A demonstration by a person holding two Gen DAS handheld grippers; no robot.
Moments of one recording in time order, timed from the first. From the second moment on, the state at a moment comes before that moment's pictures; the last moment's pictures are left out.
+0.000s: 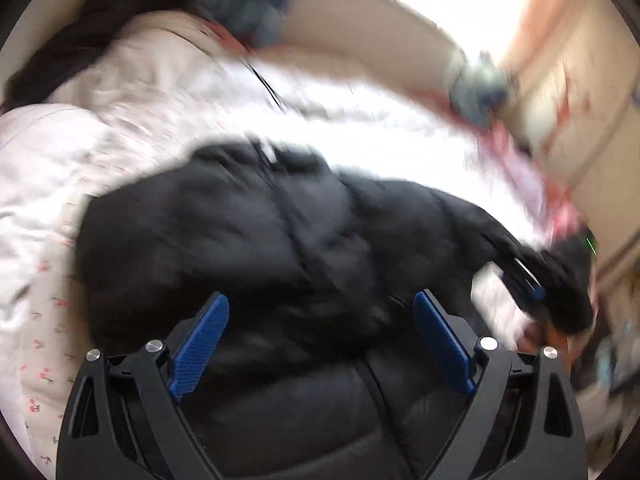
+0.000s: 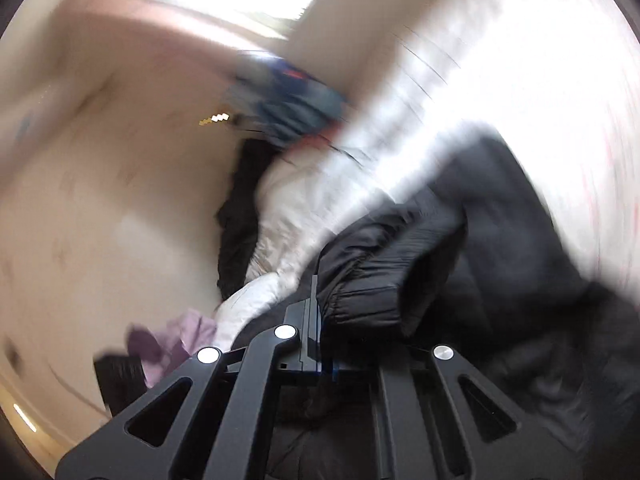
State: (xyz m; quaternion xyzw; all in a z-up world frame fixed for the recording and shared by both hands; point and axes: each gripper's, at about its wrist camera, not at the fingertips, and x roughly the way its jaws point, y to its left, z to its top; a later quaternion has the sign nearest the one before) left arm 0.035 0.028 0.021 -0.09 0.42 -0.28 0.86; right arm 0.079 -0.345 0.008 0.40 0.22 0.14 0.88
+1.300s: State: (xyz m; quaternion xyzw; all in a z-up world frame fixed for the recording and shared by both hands) left arm -0.171 0.211 -0.111 -0.33 0.52 -0.28 0.74; right arm -0.148 -0.393 -0.083 0.44 0.48 0.18 0.73
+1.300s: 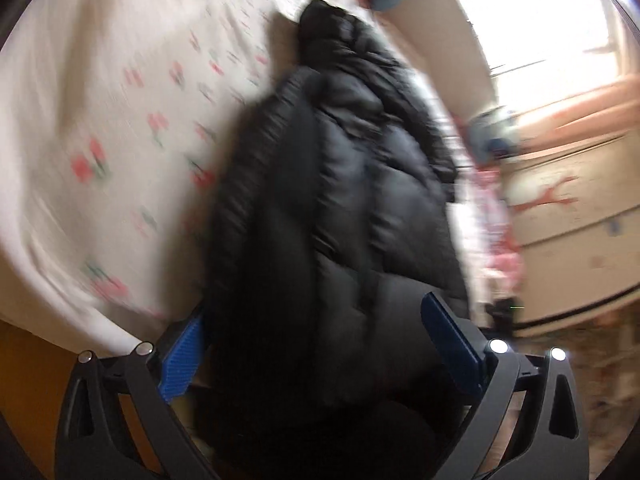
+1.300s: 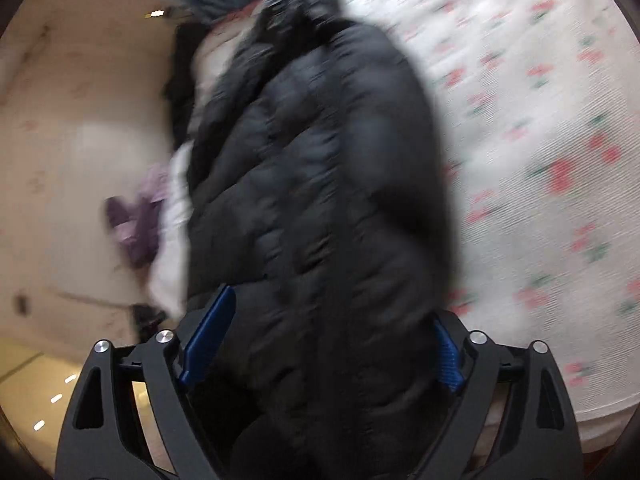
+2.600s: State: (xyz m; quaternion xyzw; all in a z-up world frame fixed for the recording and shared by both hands) left arm -0.341 0.241 -0.014 -0.16 0.59 -0.22 0.76; right arm -0.335 -0.452 0.032 0.38 0.46 0.21 0.78
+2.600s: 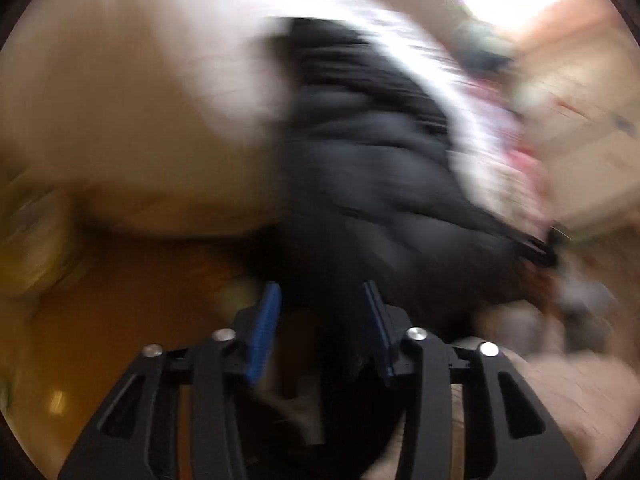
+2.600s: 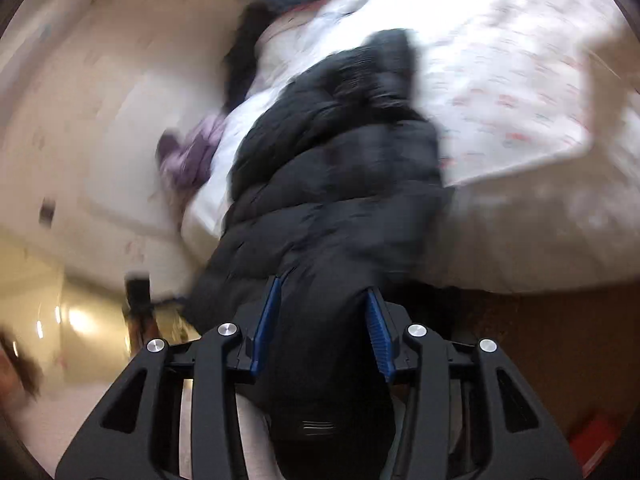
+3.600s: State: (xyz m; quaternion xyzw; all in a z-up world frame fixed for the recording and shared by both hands) left arm -0.030 0.019 -0.050 -0.23 0.46 -0.28 0.81; right arm -0.004 -0.392 -0.003 0.15 0.44 0.02 0.88
